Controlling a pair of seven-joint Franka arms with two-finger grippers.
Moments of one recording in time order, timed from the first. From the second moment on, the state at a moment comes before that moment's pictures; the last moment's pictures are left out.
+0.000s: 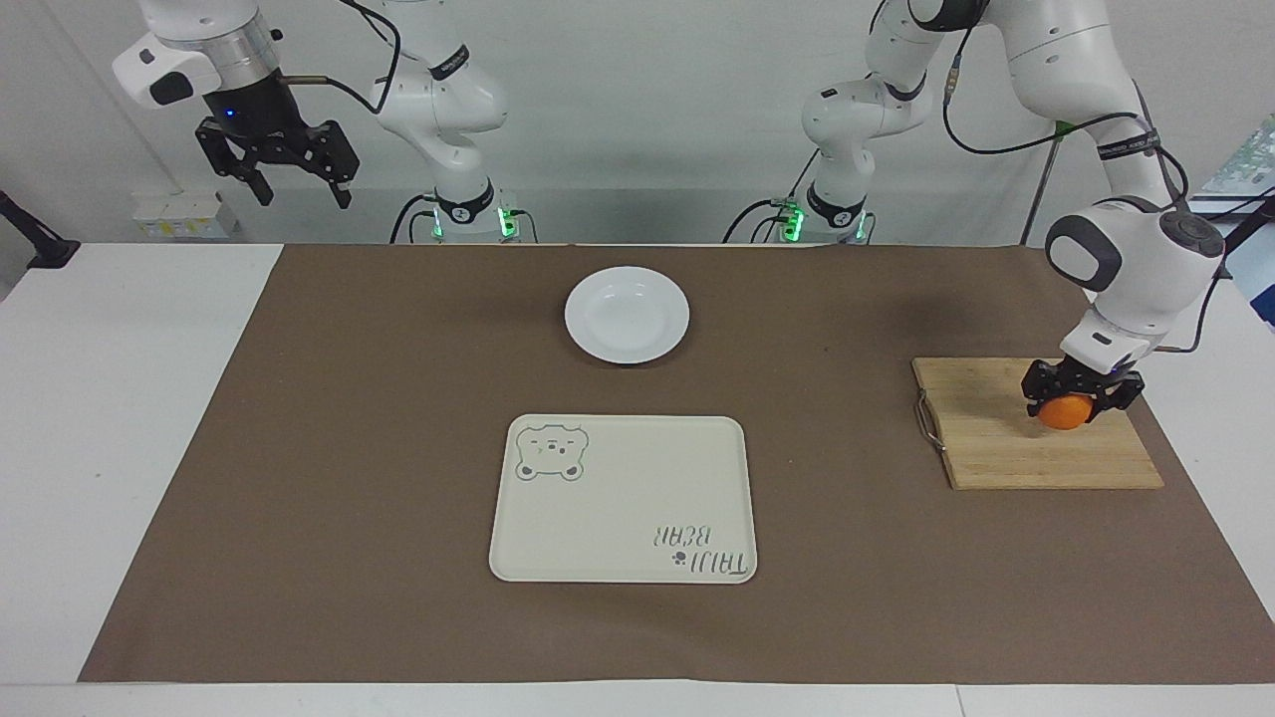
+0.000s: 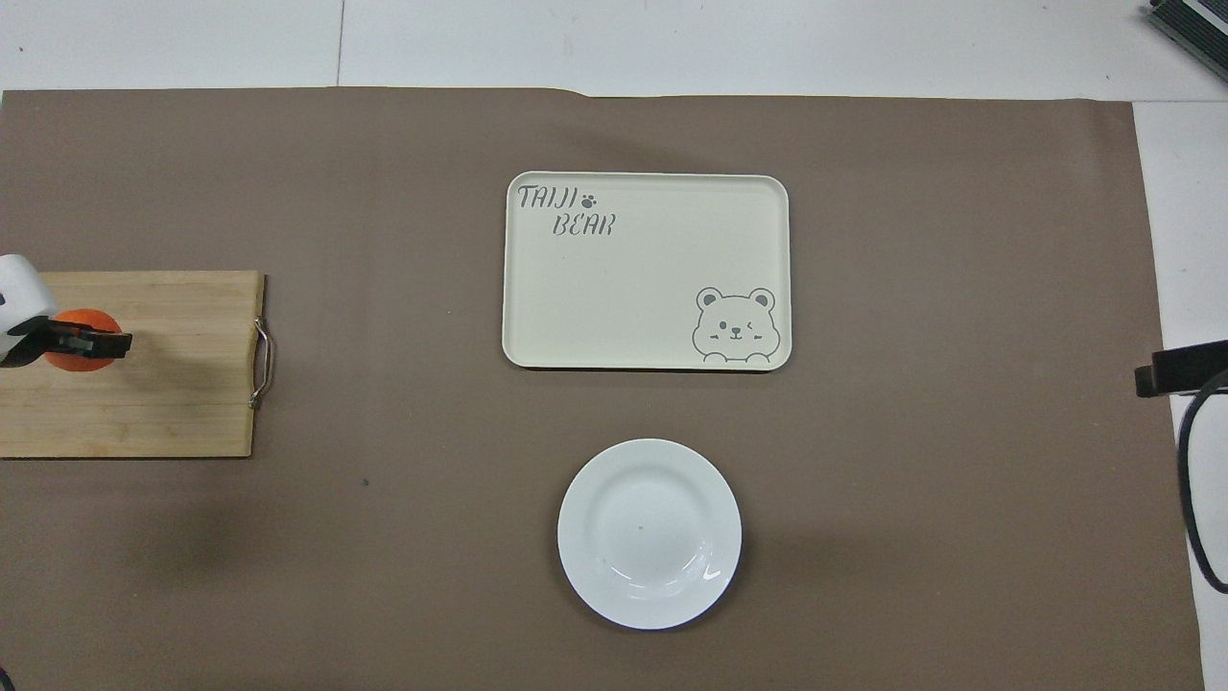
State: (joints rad) left arm 0.20 0.21 0.07 -2.04 -0.04 2.43 0.59; right arm 0.03 -0.13 -0.08 -1.57 -0.02 1.42 0.01
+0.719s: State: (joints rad) left arm -0.03 0.21 0.06 -2.02 -0.04 2.35 0.50; right arm 0.03 -0.13 -0.08 -1.57 -0.02 1.42 0.01
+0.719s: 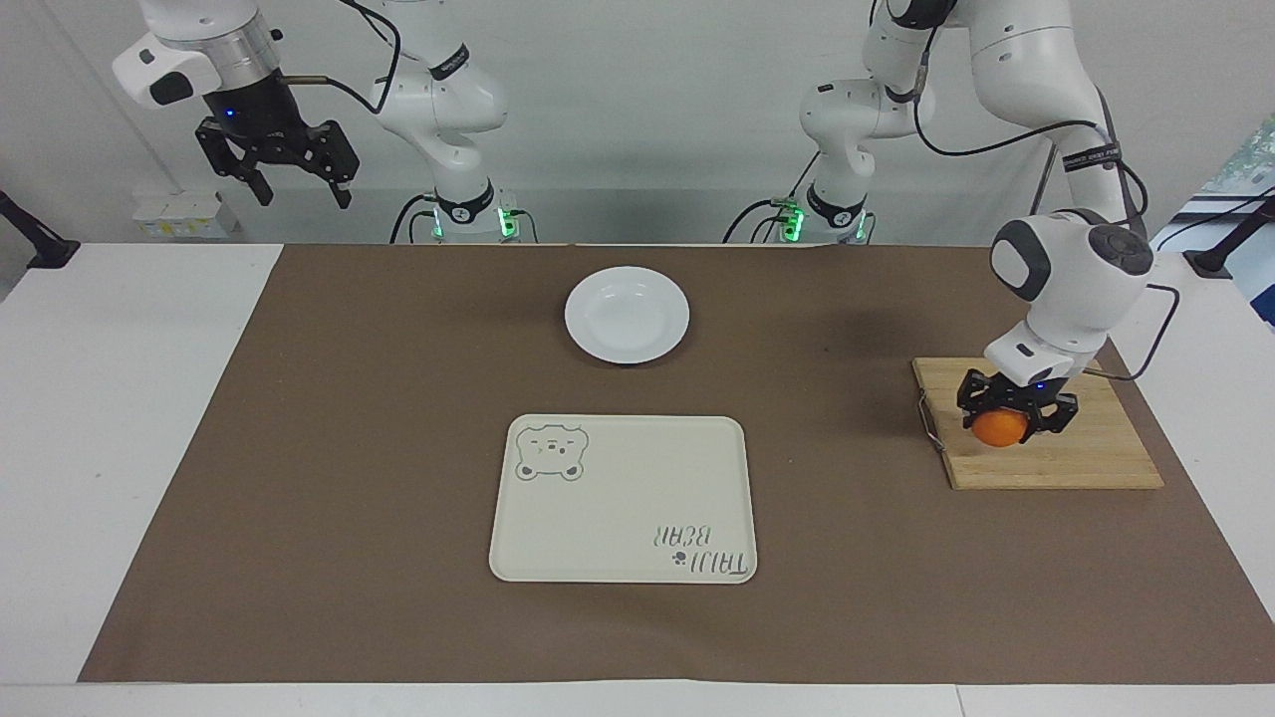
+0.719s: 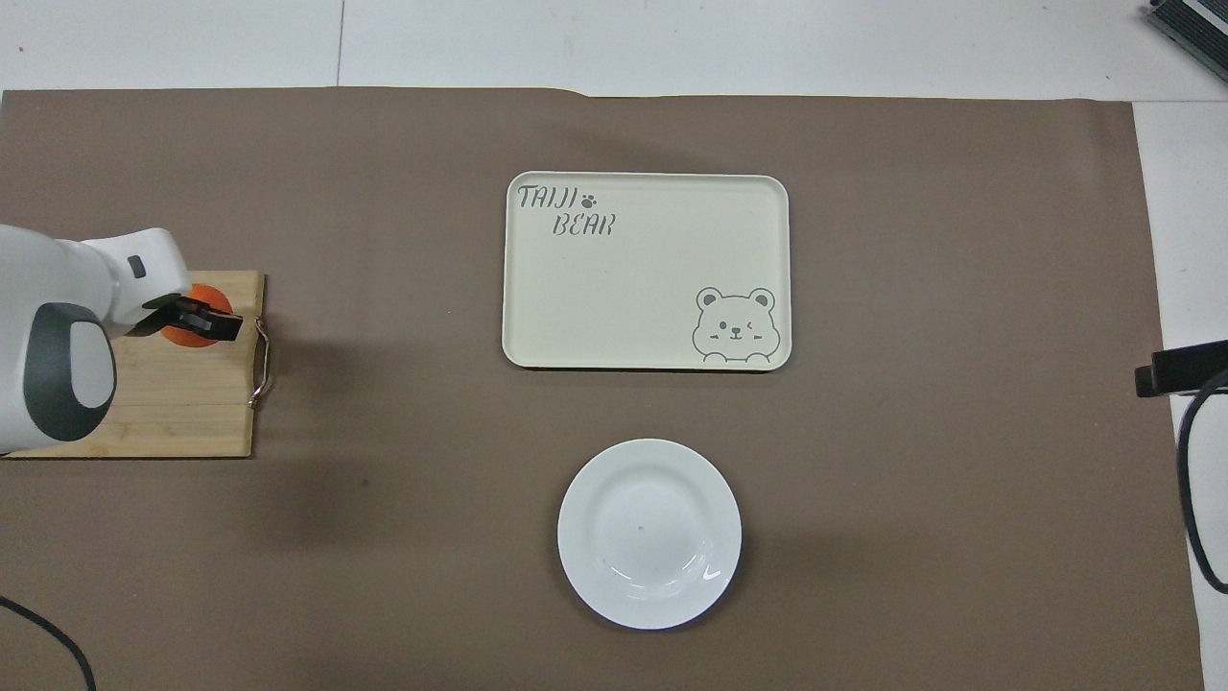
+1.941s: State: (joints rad) left arm -0.76 0.13 0.04 -2.04 -0.12 2.21 -0.40; right arm 0.03 -0.13 -0.07 -1.57 -0.01 1.42 0.01
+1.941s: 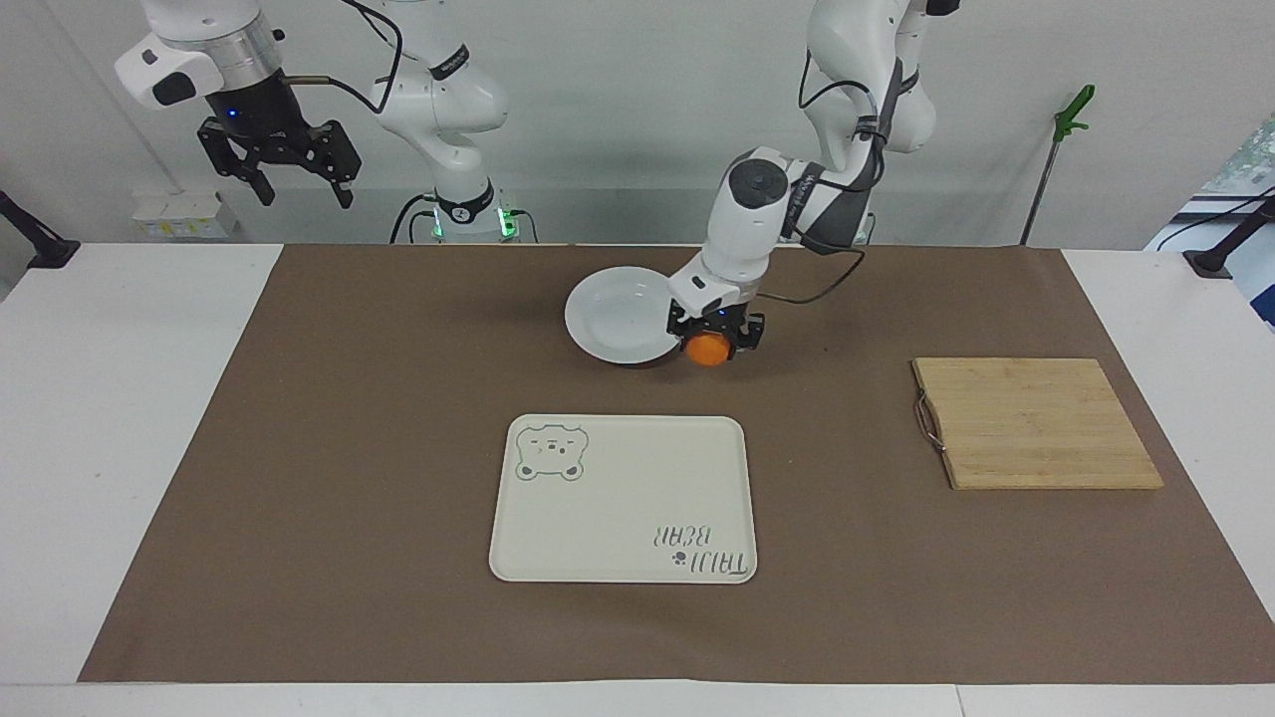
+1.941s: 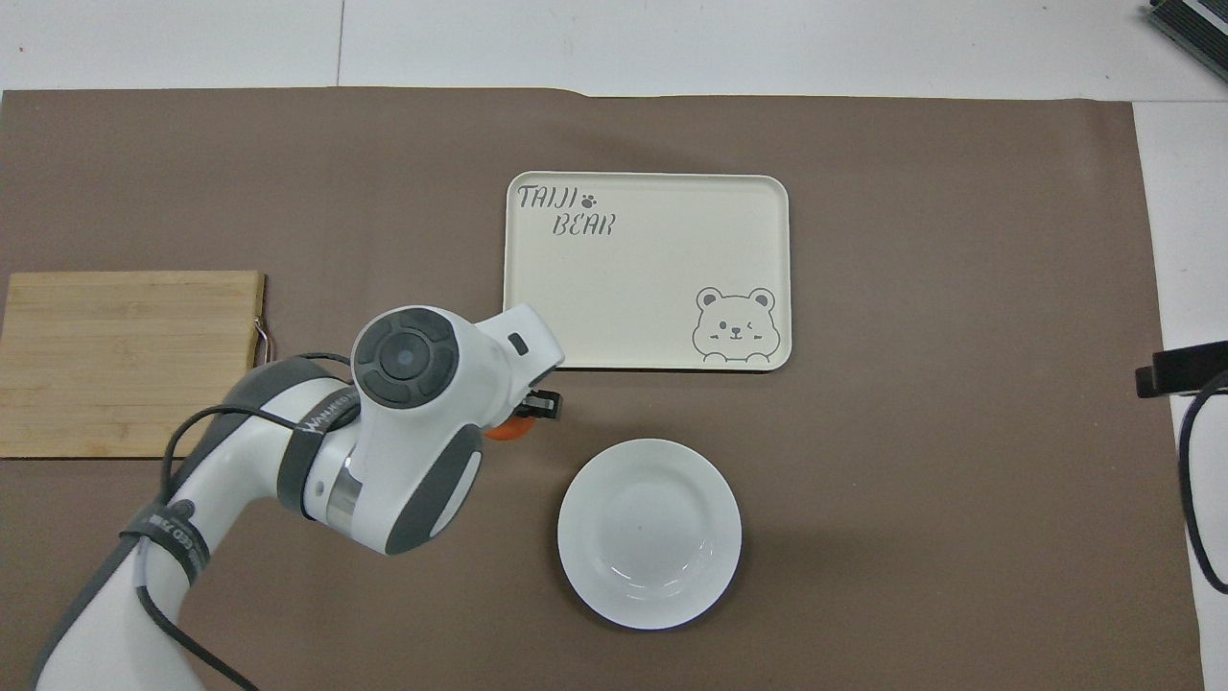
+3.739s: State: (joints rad) left arm -0.74 0.07 0.09 -1.96 -0.09 2.24 -0.45; right arm 0.10 -0.02 -0.06 -2.08 0.54 1.90 -0.13
